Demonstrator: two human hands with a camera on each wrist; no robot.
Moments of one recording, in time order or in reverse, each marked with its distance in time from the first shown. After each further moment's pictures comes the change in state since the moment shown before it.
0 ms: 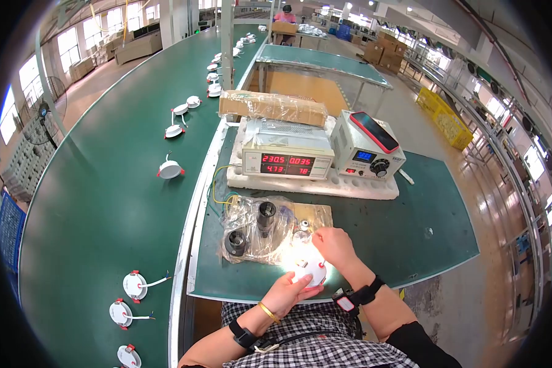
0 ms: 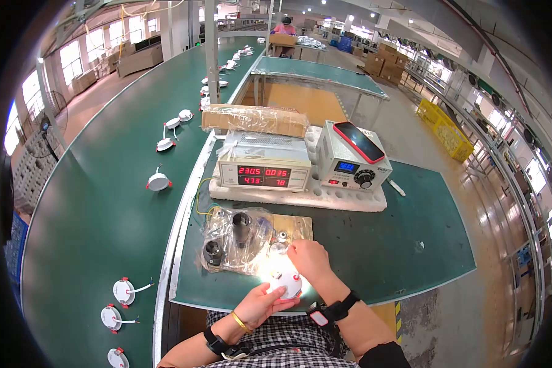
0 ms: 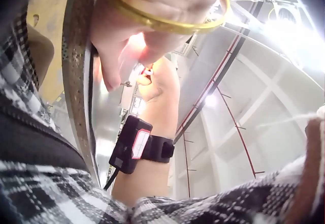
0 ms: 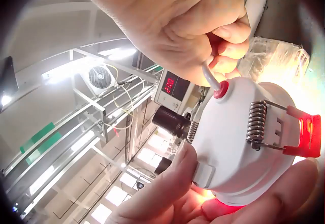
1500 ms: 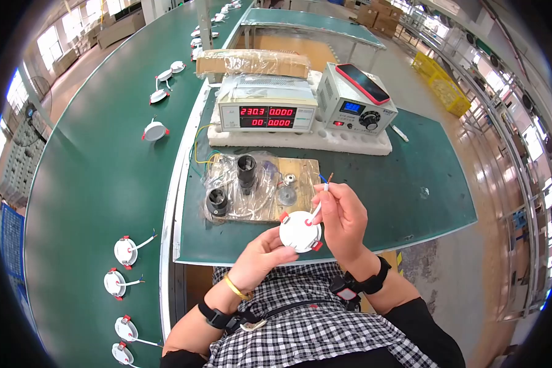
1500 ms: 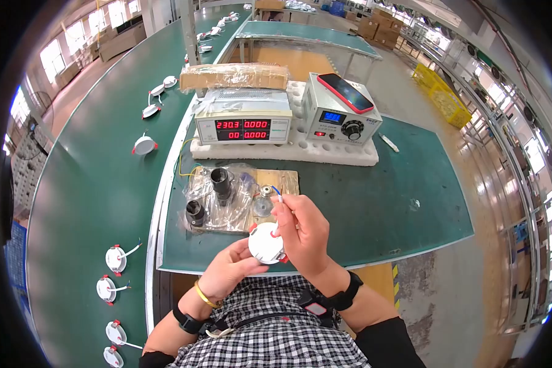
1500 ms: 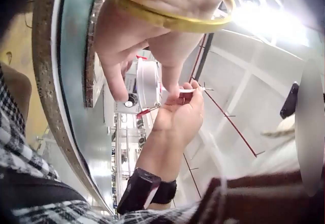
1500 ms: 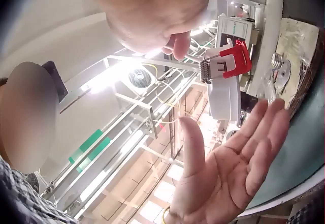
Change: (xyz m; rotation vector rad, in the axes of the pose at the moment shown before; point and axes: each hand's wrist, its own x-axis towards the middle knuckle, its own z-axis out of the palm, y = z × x) left_hand -0.040 0.030 0.018 0.231 -0.024 0.165; right_hand -0.065 -0.039 -0.045 0.813 0.489 -0.386
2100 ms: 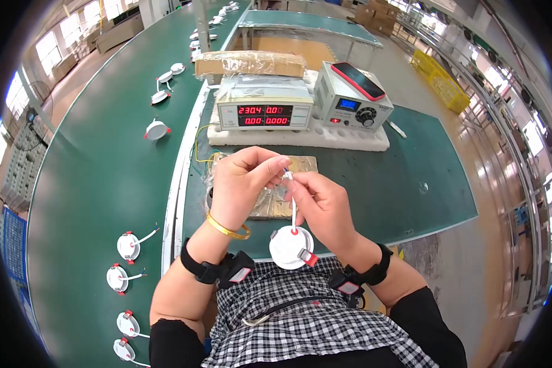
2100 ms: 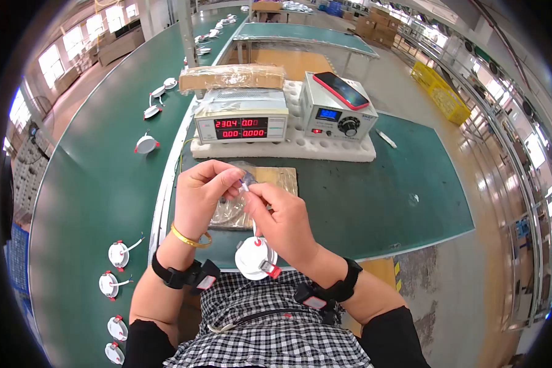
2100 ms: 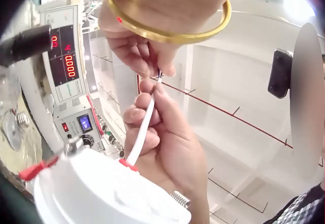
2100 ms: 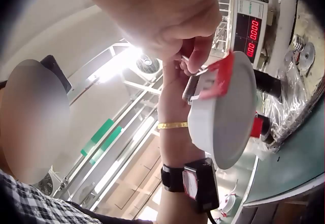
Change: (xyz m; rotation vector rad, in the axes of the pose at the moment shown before) left_hand 0.042 0.110 0.027 0.579 0.257 0.563; right_hand 0.019 -0.028 0.012 0.133 -0.274 0.286
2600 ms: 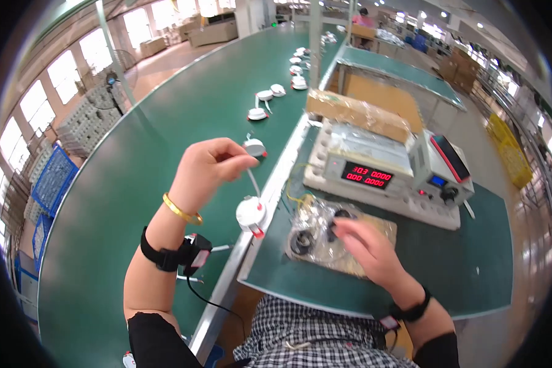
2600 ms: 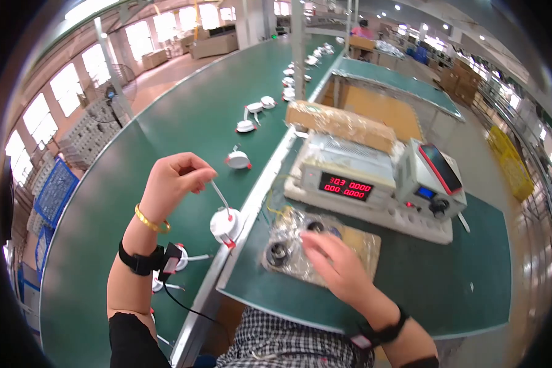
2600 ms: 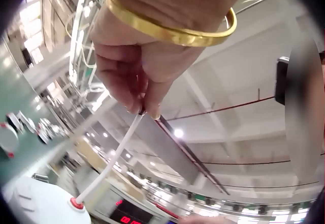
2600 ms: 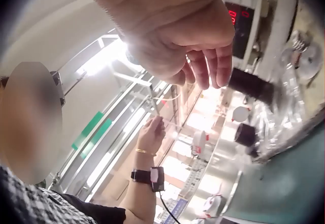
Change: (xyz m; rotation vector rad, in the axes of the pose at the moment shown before) left_hand 0.009 0.090 -0.191 0.670 0.265 -0.049; right_hand 0.066 0.013 0.030 -0.160 -0.418 -0.191
